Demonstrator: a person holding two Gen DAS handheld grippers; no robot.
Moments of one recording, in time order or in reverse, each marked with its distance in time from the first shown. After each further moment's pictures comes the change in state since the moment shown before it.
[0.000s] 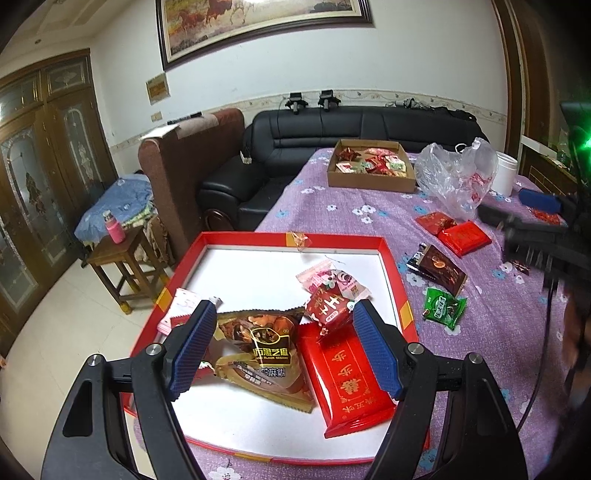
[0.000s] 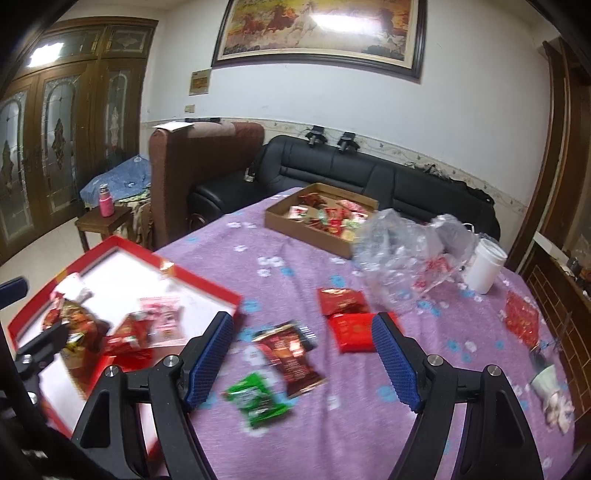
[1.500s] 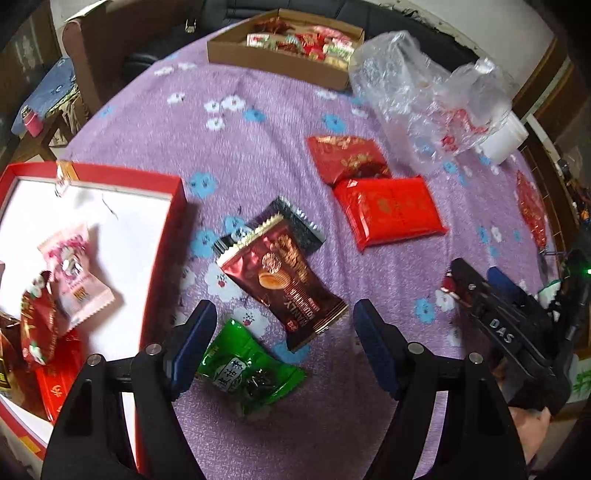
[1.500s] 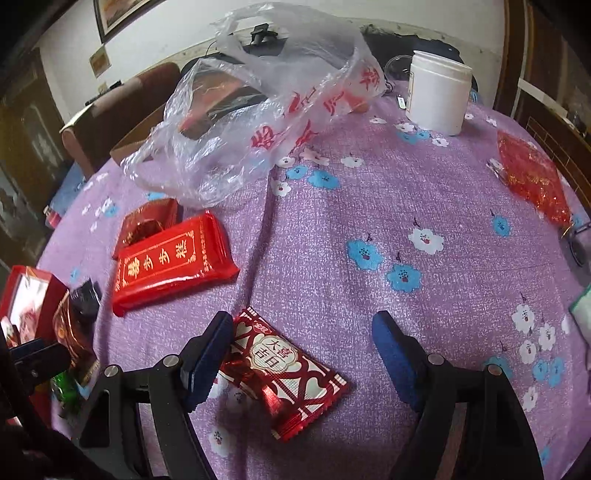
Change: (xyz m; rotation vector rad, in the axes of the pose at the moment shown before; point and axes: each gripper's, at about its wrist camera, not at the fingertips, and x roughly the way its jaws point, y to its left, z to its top) left arm 0.139 -0.164 0.049 -0.154 0.555 -0.203; right arm 0.135 -0.181 -0.076 0.301 0.408 0.025
